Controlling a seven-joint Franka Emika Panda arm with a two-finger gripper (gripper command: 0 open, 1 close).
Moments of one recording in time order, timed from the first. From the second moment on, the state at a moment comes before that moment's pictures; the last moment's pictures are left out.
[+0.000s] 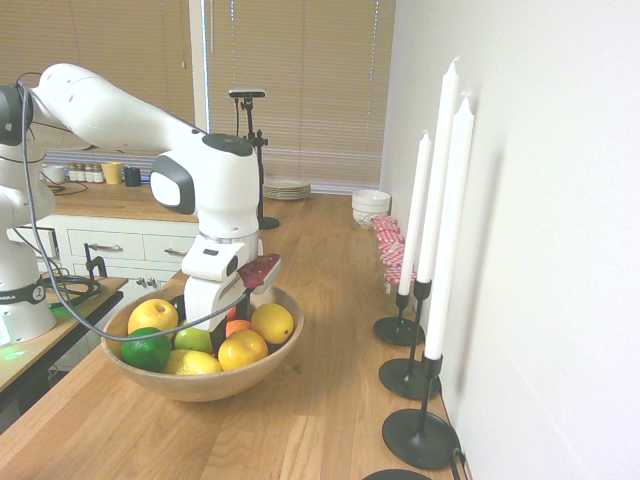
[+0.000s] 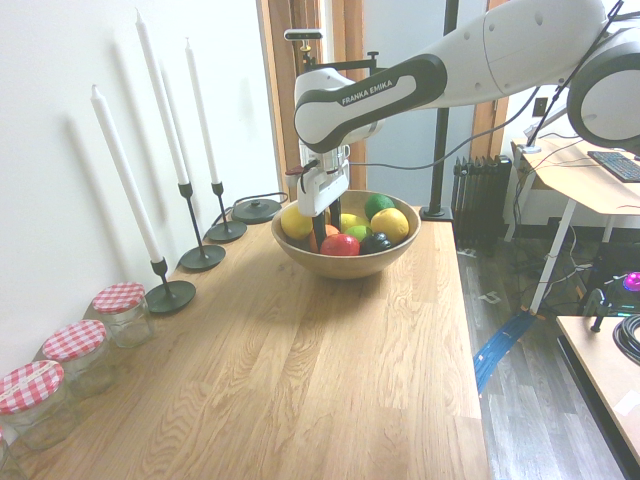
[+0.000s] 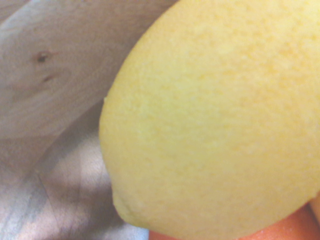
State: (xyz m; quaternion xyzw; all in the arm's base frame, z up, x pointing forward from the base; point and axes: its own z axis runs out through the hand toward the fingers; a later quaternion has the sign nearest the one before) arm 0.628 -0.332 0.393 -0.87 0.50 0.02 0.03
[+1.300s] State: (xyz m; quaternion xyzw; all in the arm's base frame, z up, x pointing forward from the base) arm 0.701 0.043 0.491 -0.89 0.45 -0.03 0.00
